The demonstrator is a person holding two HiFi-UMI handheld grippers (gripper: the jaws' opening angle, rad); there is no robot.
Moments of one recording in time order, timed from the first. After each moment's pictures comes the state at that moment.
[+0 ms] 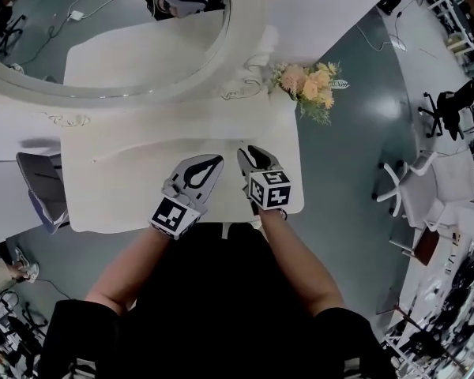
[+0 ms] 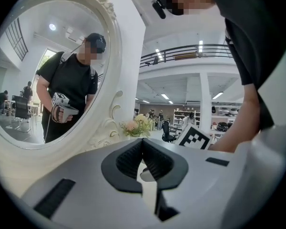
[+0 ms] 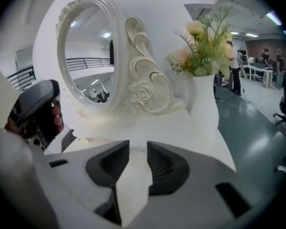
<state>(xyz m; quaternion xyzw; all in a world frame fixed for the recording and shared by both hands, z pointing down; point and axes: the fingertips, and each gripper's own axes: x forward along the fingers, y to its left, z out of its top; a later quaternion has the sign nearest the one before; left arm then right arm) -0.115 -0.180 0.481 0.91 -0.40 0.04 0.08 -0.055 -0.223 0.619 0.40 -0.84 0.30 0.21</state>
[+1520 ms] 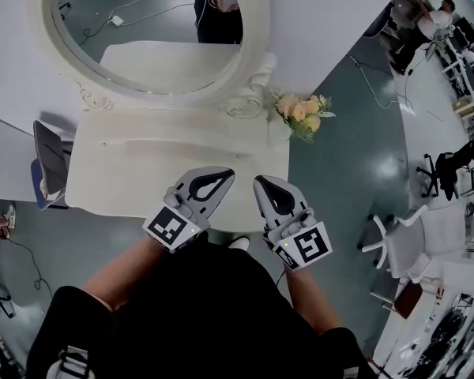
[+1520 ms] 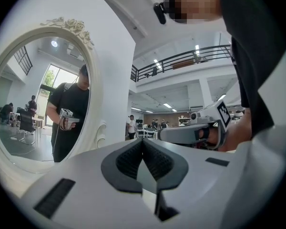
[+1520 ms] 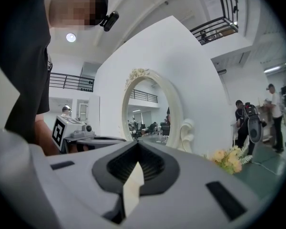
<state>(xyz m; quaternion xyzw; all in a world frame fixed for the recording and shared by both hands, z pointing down) -0.059 -0.125 0.365 0.90 -0.44 -0.01 0.03 -0.012 -0.129 0.355 0.24 -0.97 0.04 0.02</state>
